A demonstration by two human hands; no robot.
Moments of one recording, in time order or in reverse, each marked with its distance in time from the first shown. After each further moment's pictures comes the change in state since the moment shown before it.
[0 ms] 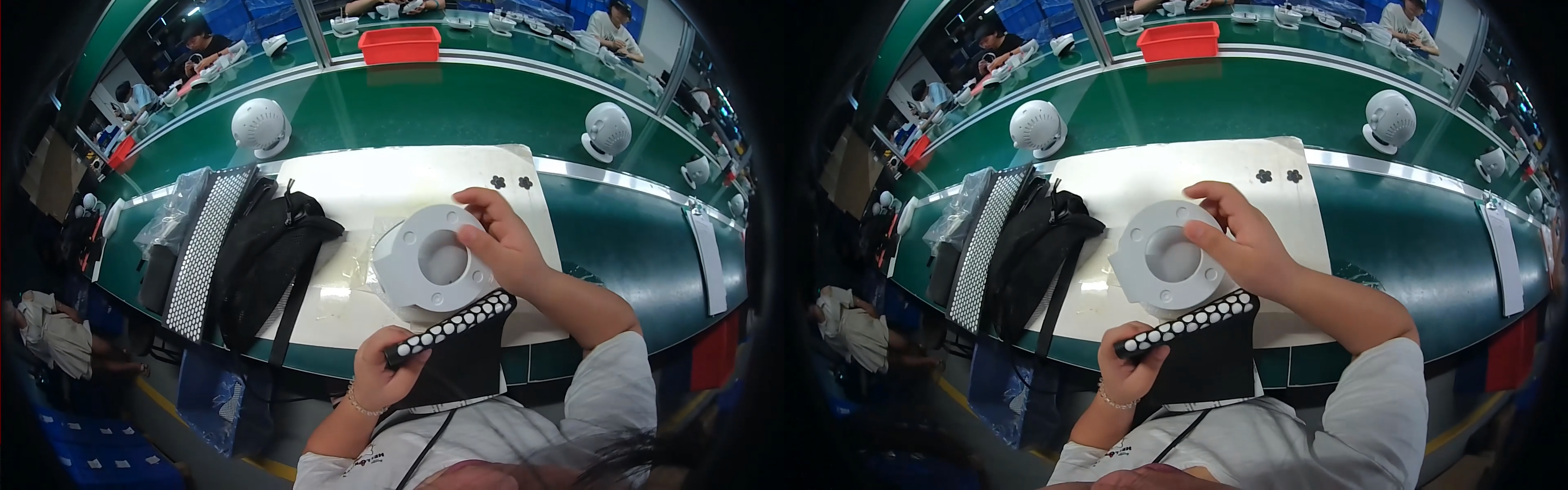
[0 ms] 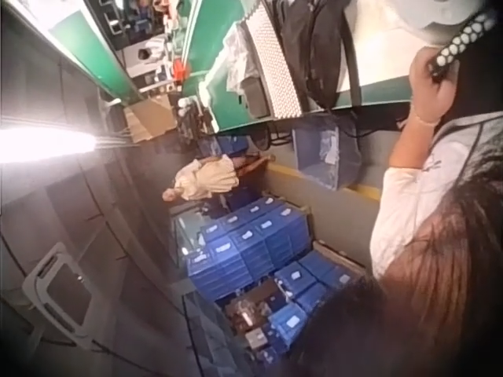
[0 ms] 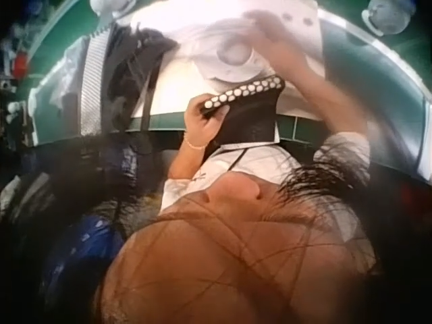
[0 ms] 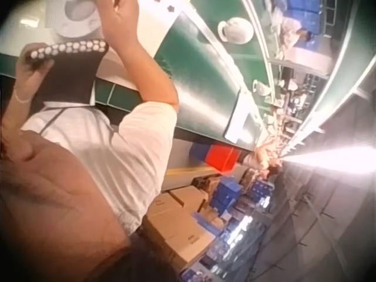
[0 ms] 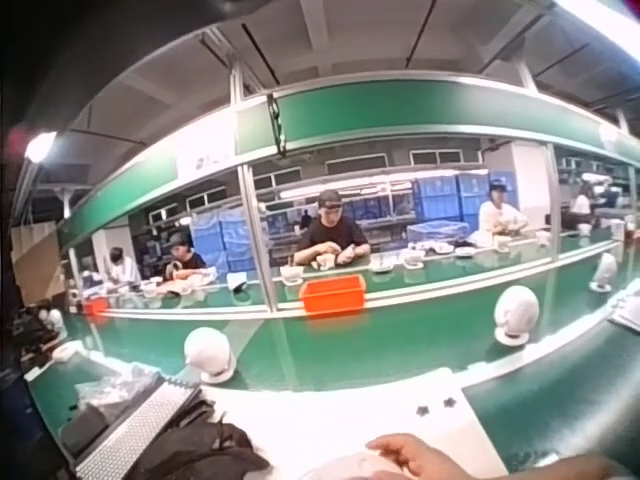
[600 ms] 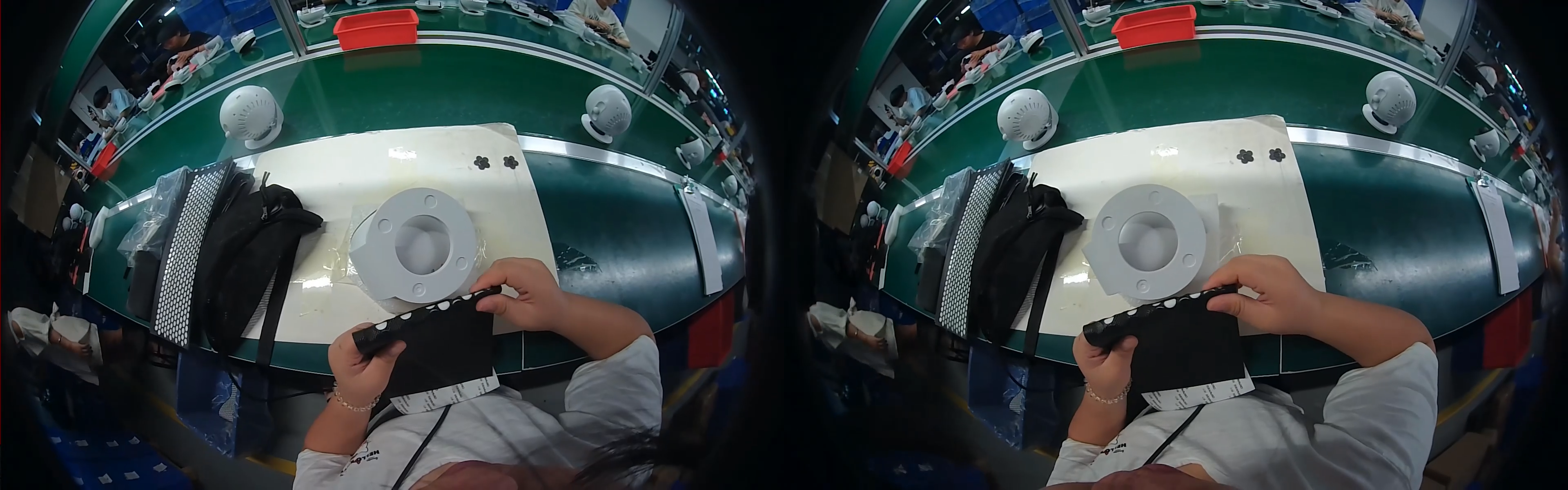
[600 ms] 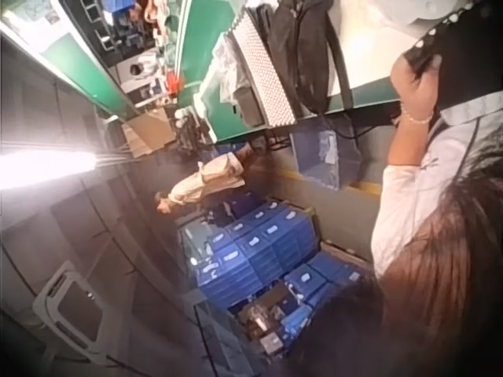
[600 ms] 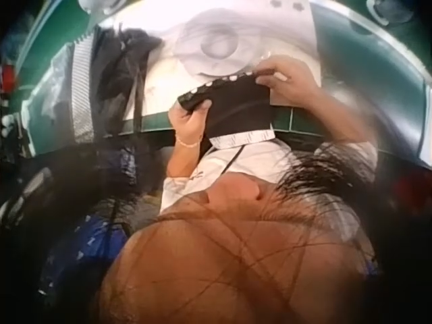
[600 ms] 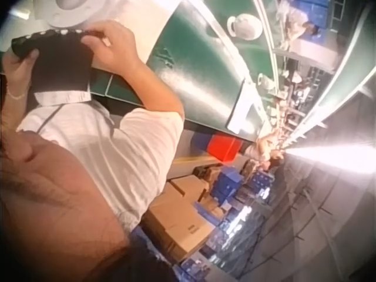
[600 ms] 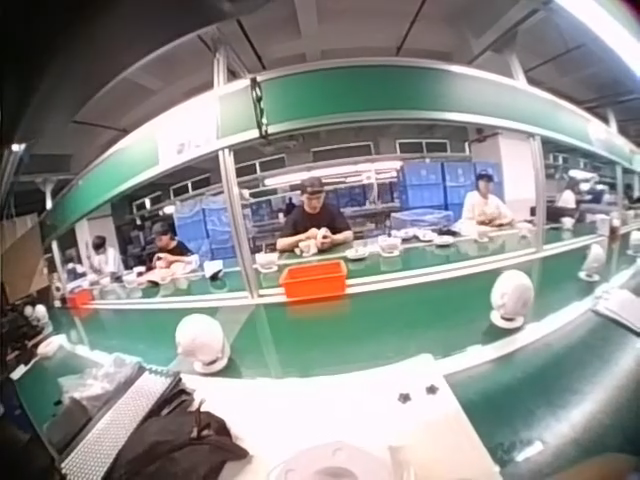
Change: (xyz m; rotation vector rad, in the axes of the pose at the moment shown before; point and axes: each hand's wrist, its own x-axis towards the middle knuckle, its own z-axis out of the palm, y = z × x) left_hand -0.001 0.003 -0.007 0.041 0.082 -0.108; right_hand -0.064 0.000 -0.024 -0.467 -0.214 -0.171
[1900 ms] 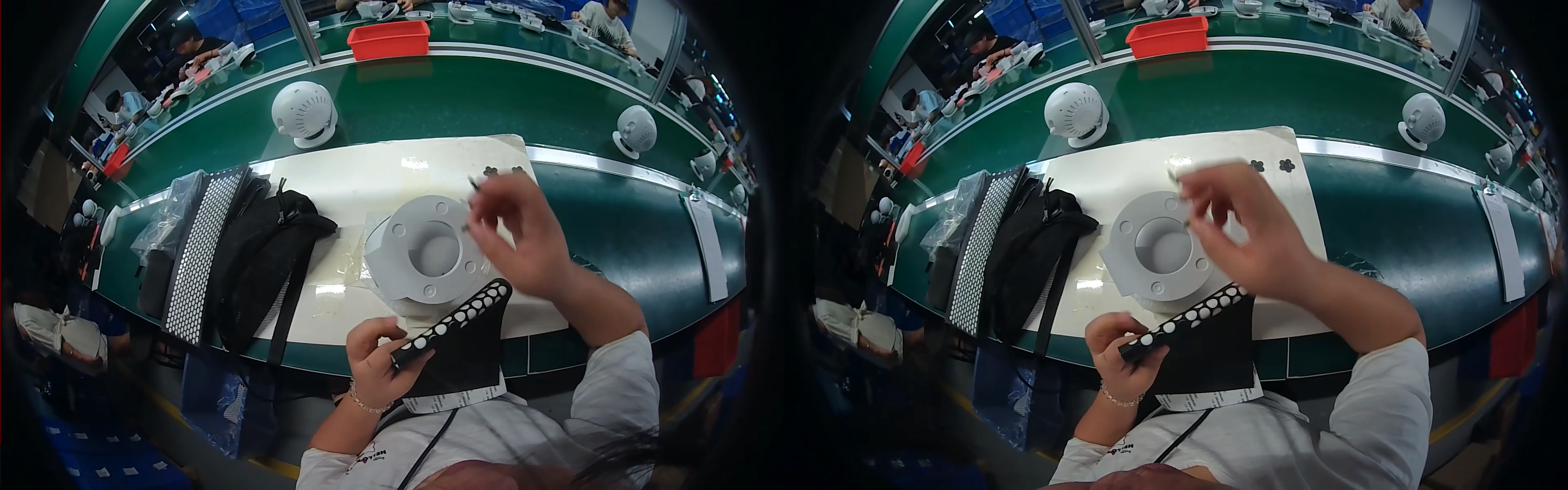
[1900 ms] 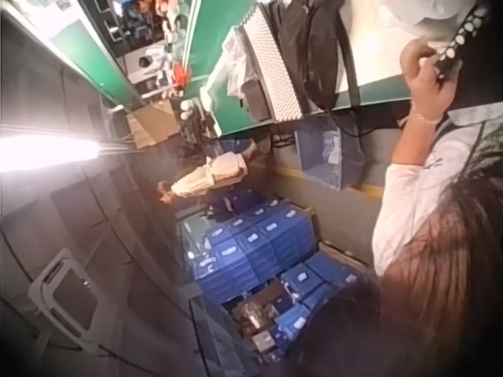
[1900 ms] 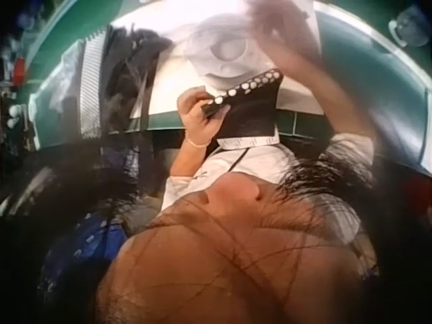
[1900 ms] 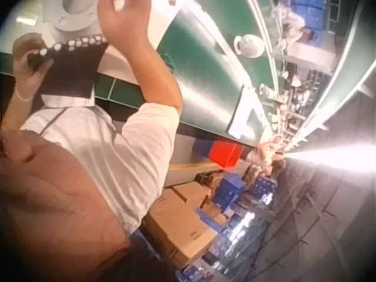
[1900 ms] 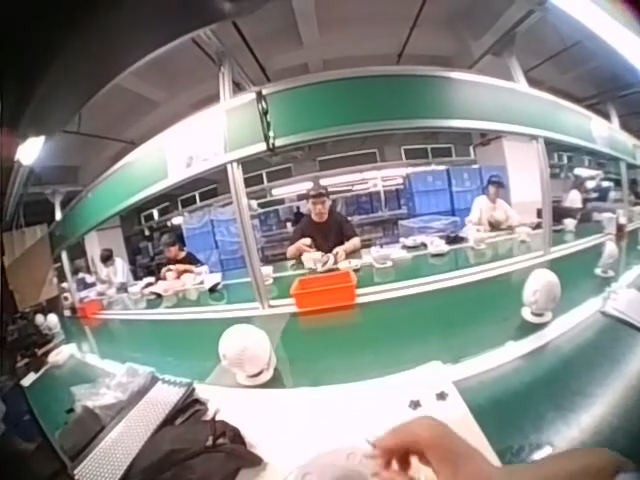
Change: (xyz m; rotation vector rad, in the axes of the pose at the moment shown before) left_hand 0.005 0.001 0.009 0.276 0.021 0.449; right_hand 0.061 -0.012 -0.001 0.092 0.321 -0.283
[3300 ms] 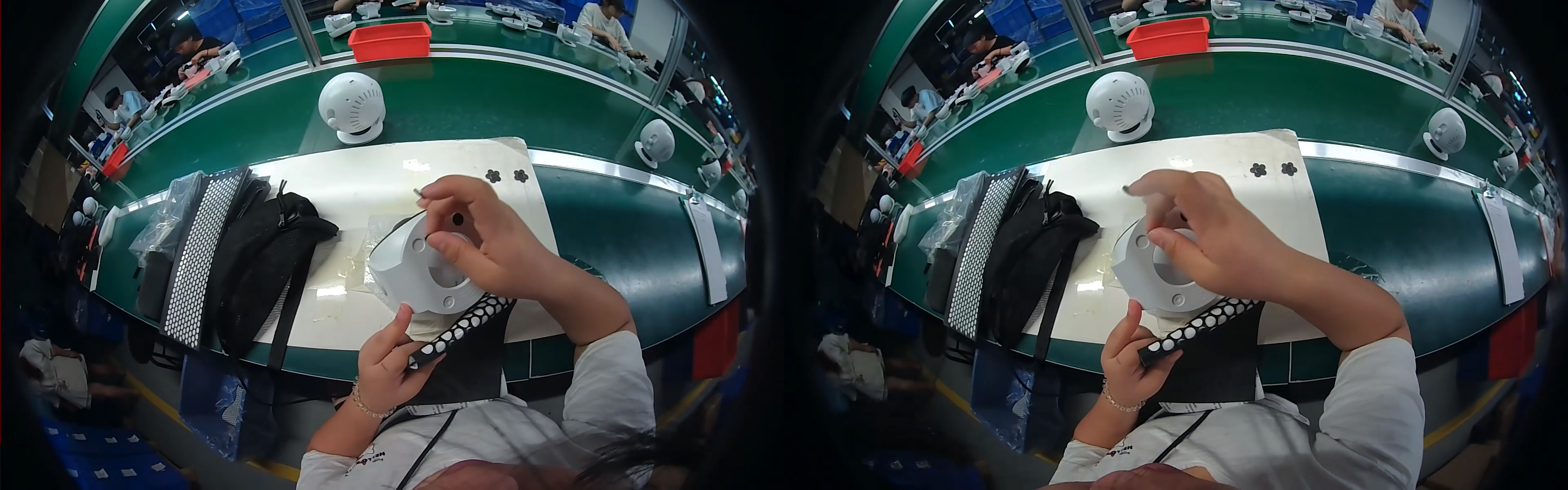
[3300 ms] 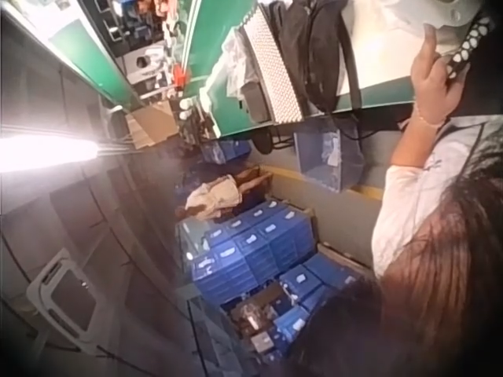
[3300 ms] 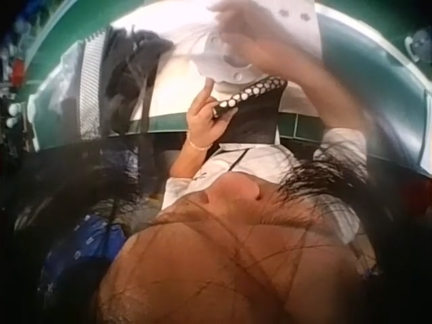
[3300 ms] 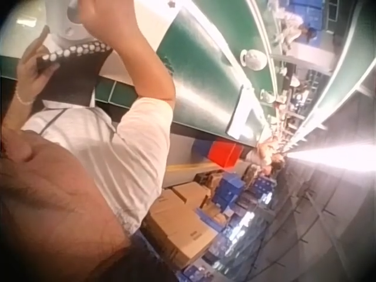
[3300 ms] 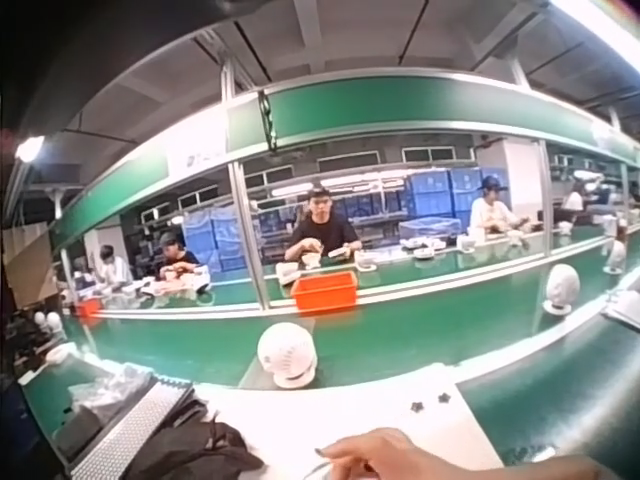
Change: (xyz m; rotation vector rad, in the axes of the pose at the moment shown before) left_hand 0.004 -0.005 -0.005 0.095 -0.225 0.035; right_hand 0.018 -0.003 0.019 -0.063 -0.181 0.123
